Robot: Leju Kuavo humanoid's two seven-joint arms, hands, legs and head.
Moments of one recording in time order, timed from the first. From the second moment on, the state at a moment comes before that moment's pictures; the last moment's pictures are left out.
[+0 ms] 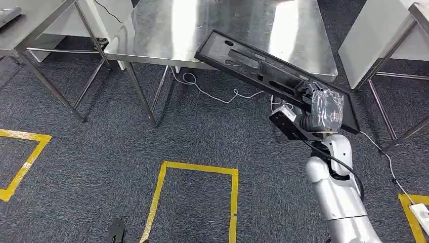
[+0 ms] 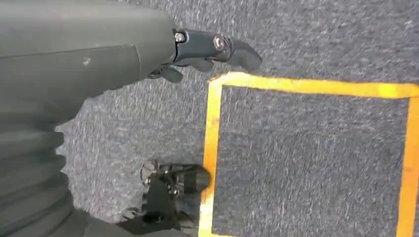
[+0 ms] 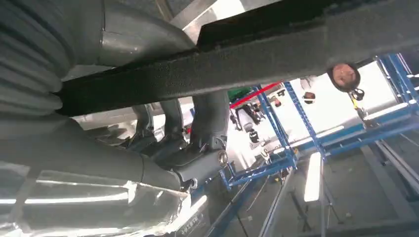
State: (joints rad) left arm -0.13 -0.15 0.43 -0.20 -0.38 0.32 -0.32; right arm -0.49 -0.14 0.24 -1.29 1.20 -0.32 -0.11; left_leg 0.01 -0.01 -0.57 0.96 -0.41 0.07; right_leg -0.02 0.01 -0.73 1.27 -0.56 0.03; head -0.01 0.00
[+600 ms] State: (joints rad) left arm -0.12 -0.15 0.44 -0.20 -0.38 0.33 -0.32; right arm -0.50 -0.12 0.25 -1.26 1.21 -0.32 -0.12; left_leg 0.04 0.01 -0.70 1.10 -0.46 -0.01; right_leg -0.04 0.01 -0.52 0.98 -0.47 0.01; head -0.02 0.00
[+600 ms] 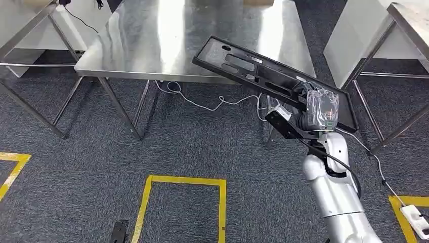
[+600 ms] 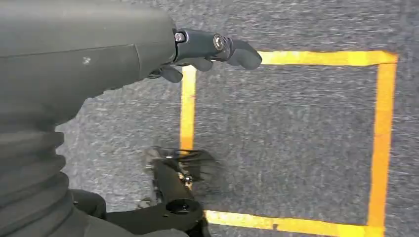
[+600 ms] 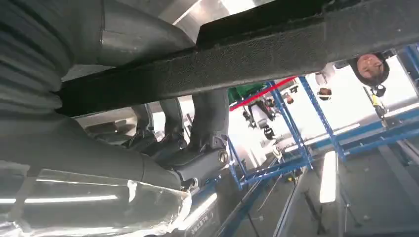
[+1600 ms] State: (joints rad) left arm -0.13 -0.15 0.45 -0.20 -0.38 0.33 -0.32; right arm -0.56 -0.12 0.26 -1.17 1.22 -0.30 -0.12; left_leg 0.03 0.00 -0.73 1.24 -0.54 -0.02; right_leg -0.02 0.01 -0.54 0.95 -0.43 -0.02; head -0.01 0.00
